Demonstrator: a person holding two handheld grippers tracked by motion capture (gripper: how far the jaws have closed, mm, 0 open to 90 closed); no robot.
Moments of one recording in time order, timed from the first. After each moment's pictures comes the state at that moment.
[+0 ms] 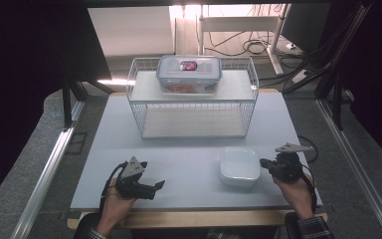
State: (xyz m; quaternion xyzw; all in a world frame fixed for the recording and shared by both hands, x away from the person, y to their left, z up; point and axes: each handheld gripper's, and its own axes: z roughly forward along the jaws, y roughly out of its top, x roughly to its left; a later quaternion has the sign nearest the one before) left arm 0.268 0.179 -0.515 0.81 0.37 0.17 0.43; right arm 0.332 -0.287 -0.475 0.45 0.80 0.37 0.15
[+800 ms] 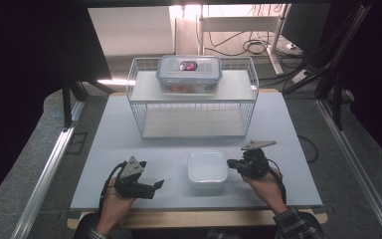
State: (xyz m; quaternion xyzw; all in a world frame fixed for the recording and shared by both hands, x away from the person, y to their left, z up) left arm 0.268 0.182 -0.514 0.81 0.37 0.18 0.42; right arm 0.343 -0.204 -0.482 0.37 0.84 0.40 0.08
